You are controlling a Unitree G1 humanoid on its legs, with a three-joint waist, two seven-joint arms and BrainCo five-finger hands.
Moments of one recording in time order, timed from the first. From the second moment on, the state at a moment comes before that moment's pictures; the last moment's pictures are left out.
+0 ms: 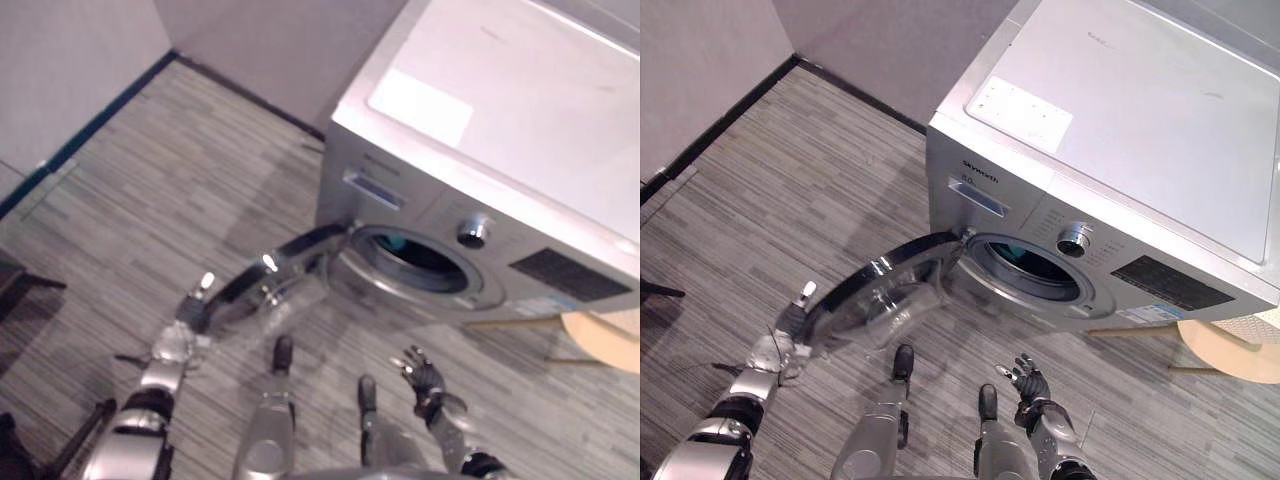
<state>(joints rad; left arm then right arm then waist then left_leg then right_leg) -0.28 0.41 -0.12 0.97 0.06 -0.13 0.05 -0.10 -0.08 0.09 0.97 0.56 -0.19 0.08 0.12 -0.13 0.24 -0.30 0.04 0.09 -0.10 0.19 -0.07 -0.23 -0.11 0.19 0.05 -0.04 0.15</state>
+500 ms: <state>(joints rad) -0.31 0.28 -0.41 1.07 0.03 -0.05 0.03 -0.11 -0.02 0.03 1.06 0.56 -0.17 0.04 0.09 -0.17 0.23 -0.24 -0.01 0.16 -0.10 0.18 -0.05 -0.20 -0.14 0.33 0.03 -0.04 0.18</state>
